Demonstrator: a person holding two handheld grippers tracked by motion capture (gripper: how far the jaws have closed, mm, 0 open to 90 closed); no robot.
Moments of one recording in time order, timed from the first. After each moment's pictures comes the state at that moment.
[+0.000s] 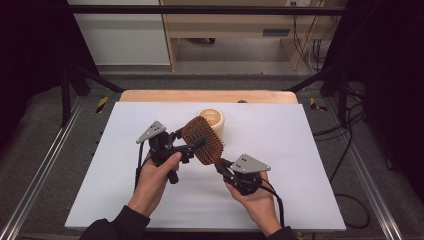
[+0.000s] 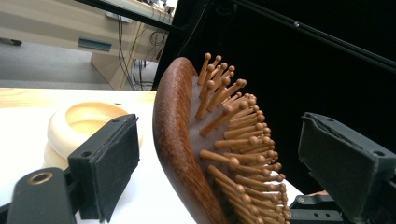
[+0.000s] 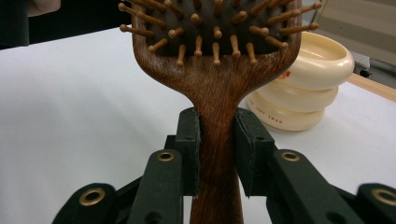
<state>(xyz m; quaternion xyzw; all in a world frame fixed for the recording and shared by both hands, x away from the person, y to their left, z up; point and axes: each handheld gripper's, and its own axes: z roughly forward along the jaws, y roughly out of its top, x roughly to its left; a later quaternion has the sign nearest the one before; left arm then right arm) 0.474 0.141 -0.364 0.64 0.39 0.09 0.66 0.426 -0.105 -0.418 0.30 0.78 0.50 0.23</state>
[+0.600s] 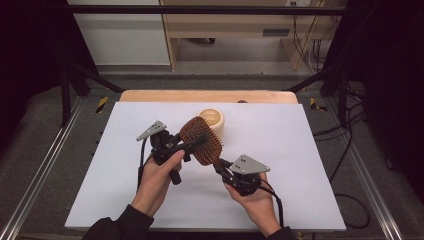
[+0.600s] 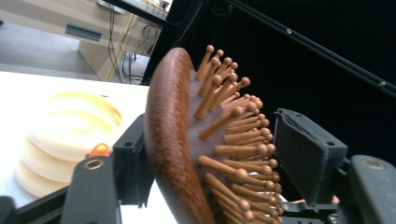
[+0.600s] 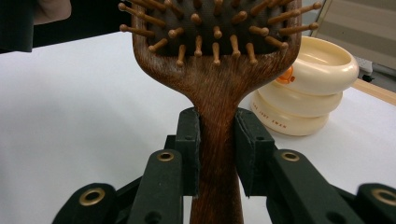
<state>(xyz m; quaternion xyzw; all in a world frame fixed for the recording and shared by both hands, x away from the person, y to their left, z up) 0.476 0.138 -0.365 0.62 0.40 0.04 0.67 0.425 -0.103 -0.418 0.29 0.78 0.50 0.23</state>
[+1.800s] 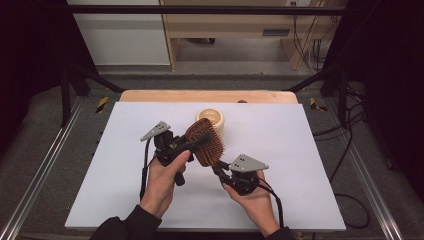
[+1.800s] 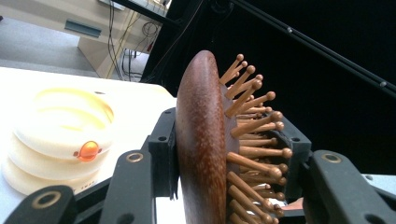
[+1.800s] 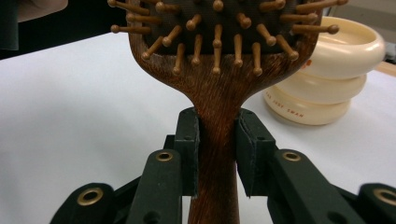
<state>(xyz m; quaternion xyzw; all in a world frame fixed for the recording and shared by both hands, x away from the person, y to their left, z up) 0.473 0.129 -0.363 0.63 0.41 0.04 0.66 0.431 -0.101 -0.428 0.31 0.78 0.51 0.19</state>
